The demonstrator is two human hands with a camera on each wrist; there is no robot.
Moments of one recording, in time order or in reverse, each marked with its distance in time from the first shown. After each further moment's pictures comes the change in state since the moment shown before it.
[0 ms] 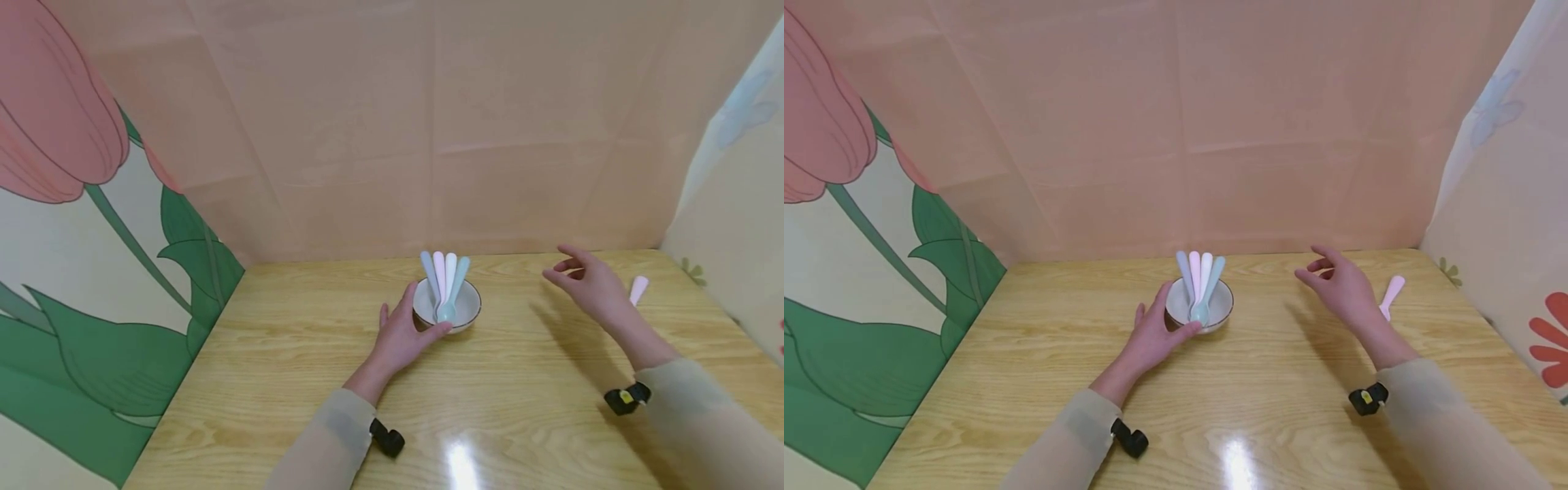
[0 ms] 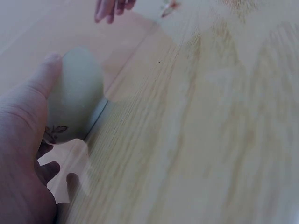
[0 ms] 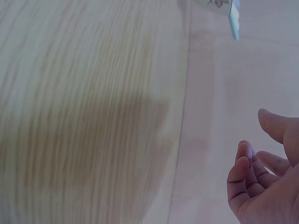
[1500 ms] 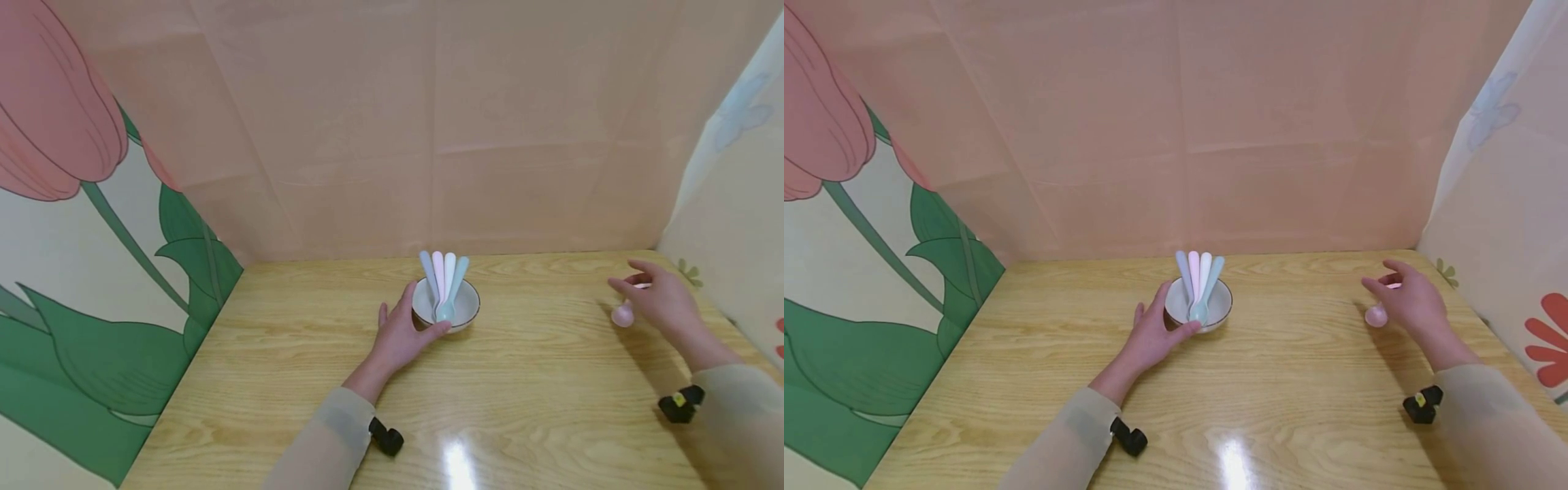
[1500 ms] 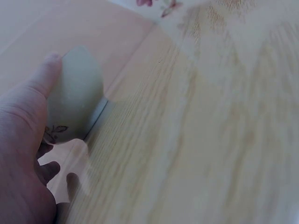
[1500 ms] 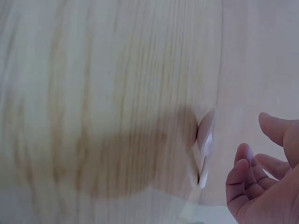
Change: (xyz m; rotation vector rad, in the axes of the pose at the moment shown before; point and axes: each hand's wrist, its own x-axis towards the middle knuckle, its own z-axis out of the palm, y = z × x) left_hand 0.002 0.004 0.003 -0.005 0.003 0.013; right_hand -0.015 0.102 -0.064 -0.106 0.009 0.169
